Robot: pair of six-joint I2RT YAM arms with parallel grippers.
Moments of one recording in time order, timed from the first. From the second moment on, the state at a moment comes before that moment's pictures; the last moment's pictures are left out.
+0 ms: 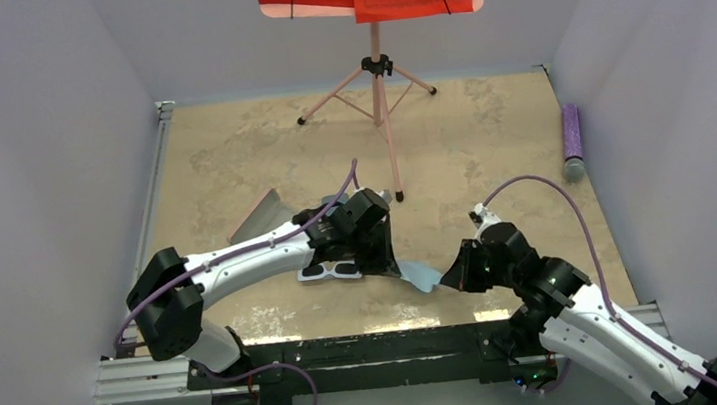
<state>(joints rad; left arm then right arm) -1.02 1.57 1.12 -0.52 0.18 -0.96 0.66 0.54 0.40 -0.64 -0.10 0.81</state>
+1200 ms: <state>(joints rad) -0.82 1.80 1.30 -0.49 0.18 -0.75 0.55 0.91 0.54 -0.44 -0.04 0.80</state>
